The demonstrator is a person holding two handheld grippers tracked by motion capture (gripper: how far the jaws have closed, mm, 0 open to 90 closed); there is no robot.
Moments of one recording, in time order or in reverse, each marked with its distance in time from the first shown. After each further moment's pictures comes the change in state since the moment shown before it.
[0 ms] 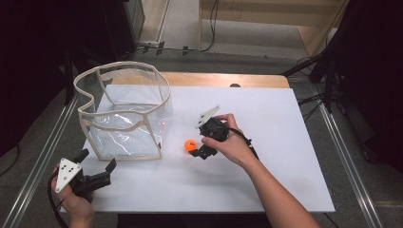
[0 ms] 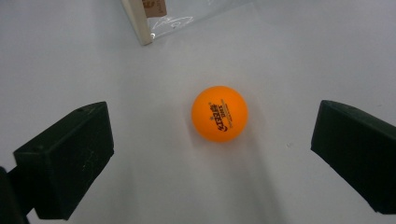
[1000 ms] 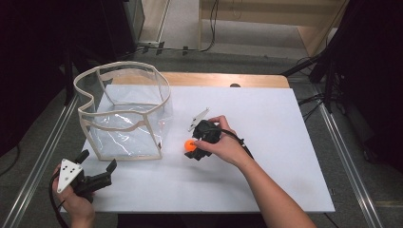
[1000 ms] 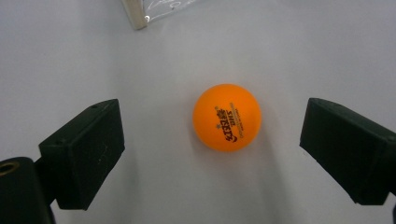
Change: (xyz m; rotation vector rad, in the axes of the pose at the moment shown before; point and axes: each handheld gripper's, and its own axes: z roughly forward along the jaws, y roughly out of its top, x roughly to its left) left arm 0.000 -0.005 0.001 0.003 0.012 -0.010; right arm 0.003 0.007 0.024 0.087 -0.002 -0.007
